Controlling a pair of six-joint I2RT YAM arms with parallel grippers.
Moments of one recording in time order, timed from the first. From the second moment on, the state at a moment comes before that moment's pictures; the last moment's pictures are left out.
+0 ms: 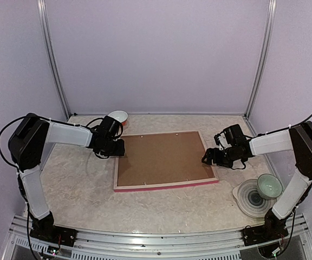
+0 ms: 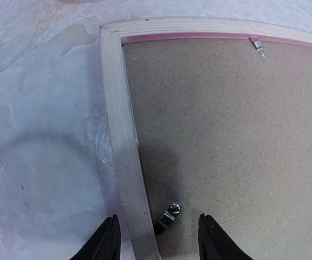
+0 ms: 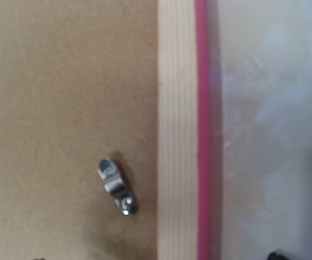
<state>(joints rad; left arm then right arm) -0.54 1.91 1.16 -0.19 -0.16 -0.44 0.36 1.67 0.83 -0.09 -0.21 0.40</state>
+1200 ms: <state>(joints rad) -0.53 1.94 1.16 -0.19 -0.22 -0.42 0.36 1.67 0.83 -0.11 -0.21 0.40</state>
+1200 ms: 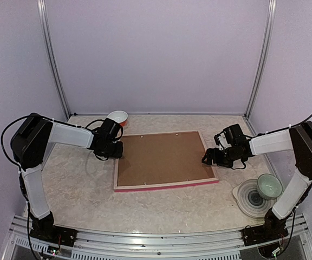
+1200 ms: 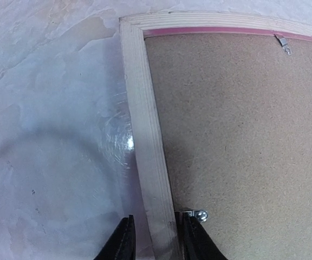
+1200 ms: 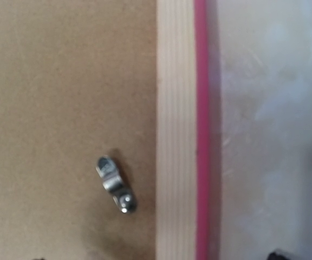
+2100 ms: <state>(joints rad) -0.48 1.77 0.84 0.15 -0.08 -0.44 0.34 1.76 1.02 -0.18 -0.13 0.37</state>
